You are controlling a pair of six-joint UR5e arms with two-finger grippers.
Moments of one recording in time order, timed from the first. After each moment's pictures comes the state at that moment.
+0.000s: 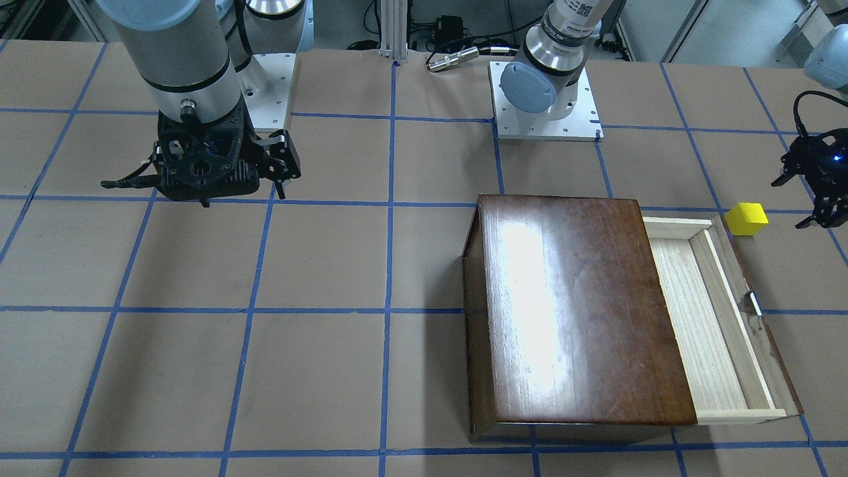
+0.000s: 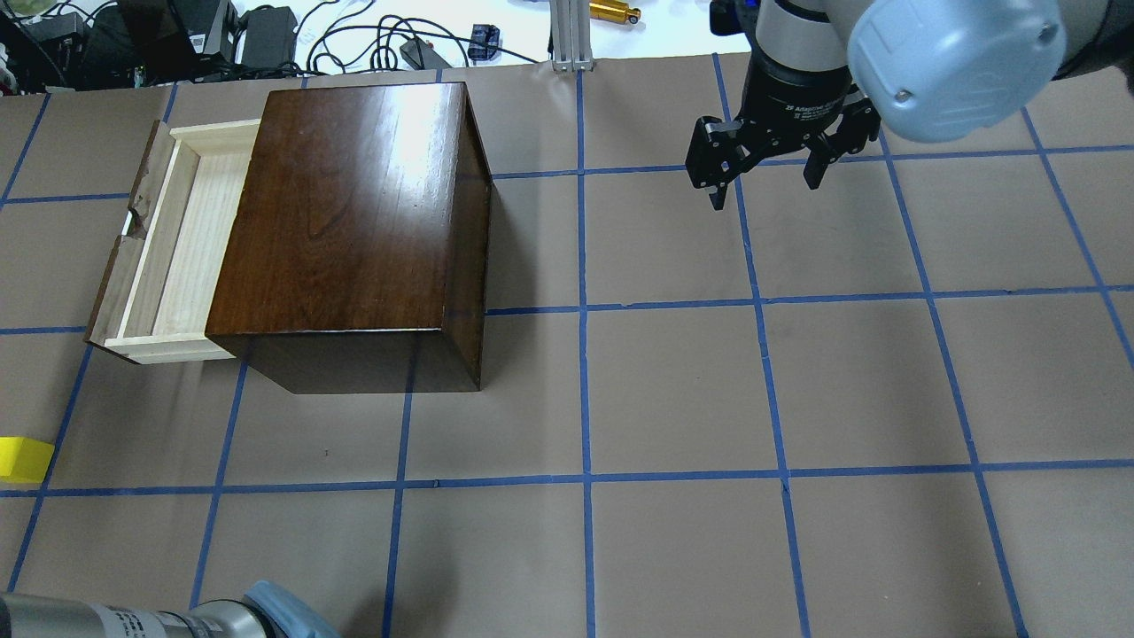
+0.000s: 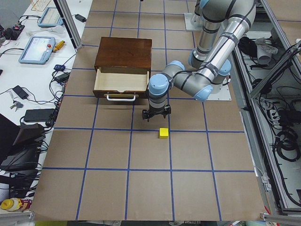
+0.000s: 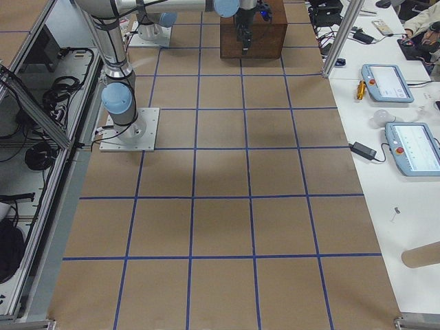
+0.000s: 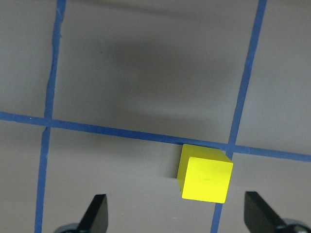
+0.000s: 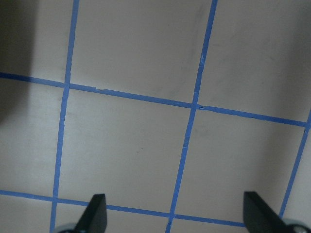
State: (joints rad) left arm -0.59 -1.77 -1.86 -1.11 1.60 2.46; right arm 1.70 -1.45 1.48 -1.58 -1.60 -0.05
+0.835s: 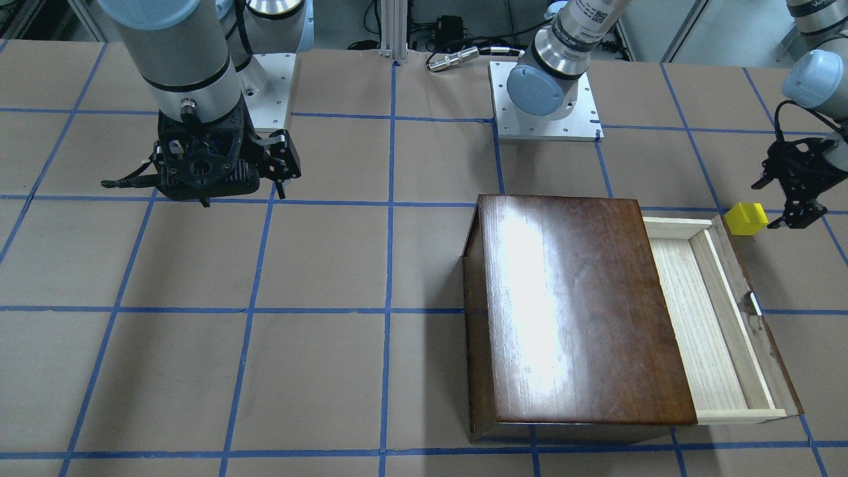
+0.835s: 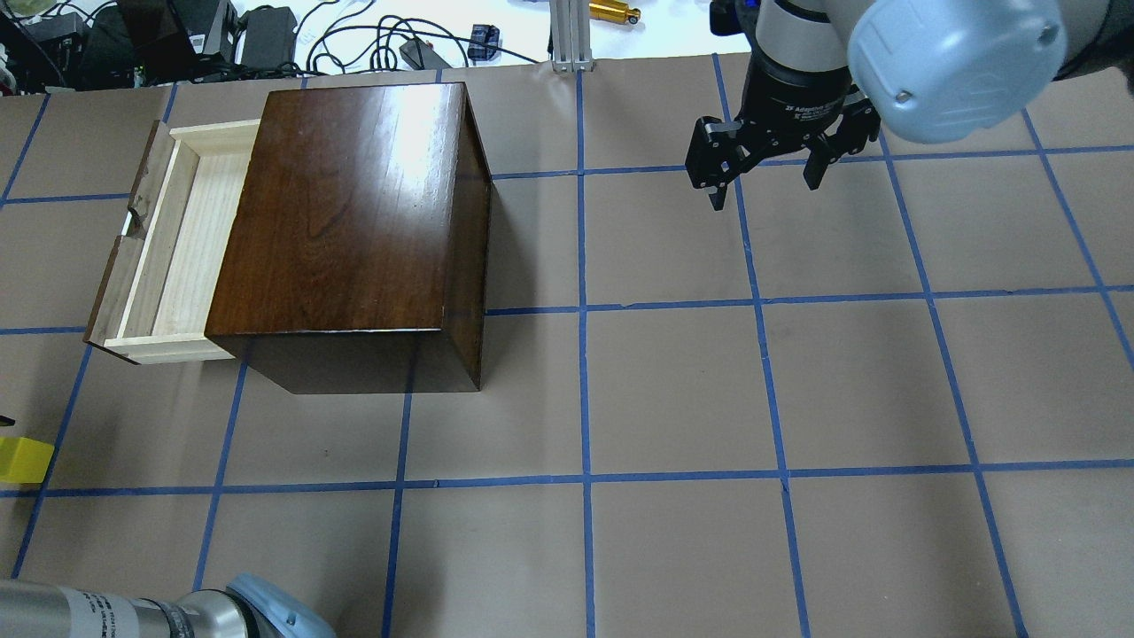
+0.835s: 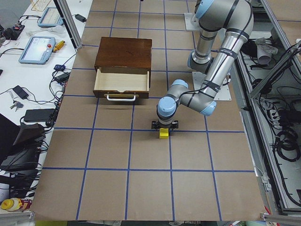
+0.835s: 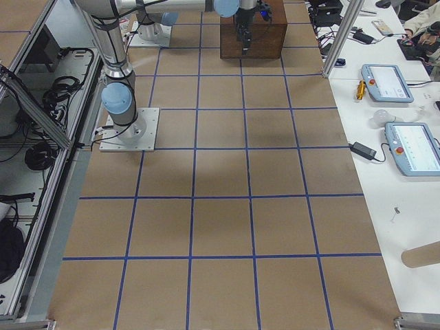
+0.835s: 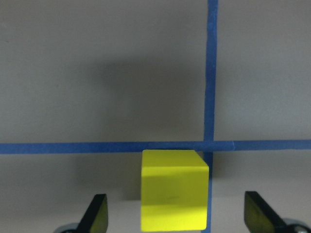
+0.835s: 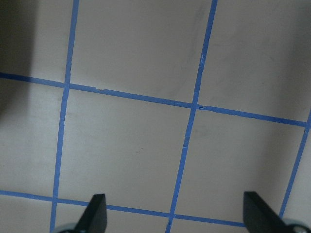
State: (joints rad) left arm -0.51 -1.83 -2.00 -0.97 1.60 2.63; right arm 1.70 -1.45 1.48 -1.58 -1.60 -0.05
